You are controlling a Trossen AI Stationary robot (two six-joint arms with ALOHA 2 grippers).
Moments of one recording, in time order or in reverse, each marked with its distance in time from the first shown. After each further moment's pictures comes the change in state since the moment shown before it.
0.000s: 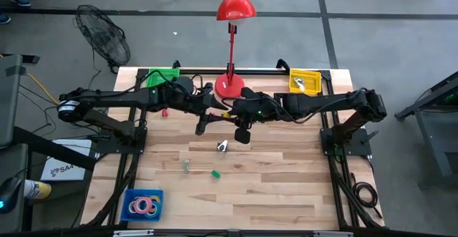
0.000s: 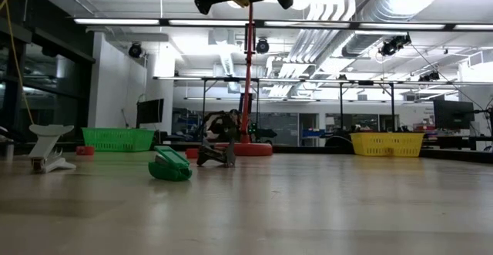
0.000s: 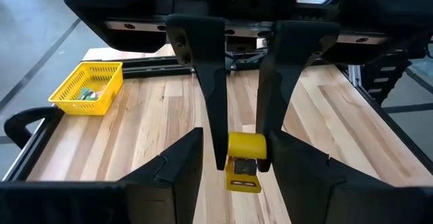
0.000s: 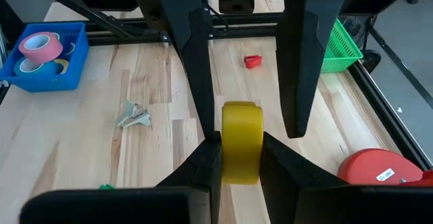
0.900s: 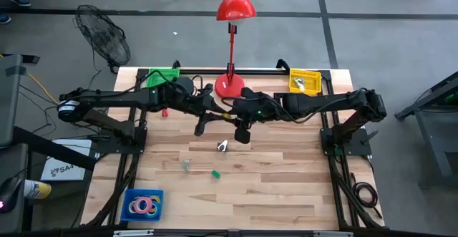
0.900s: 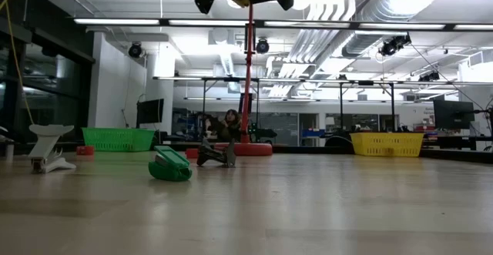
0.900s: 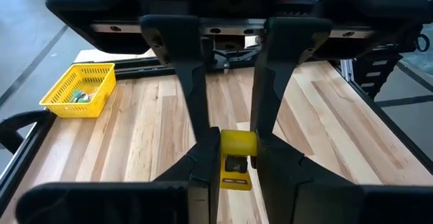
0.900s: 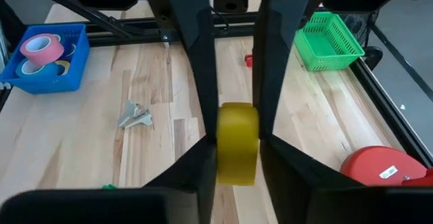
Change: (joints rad) left arm 0.000 0.000 0.000 -0.011 0.021 0.022; right arm 0.000 0.000 0.000 -0.003 -0.004 0.021
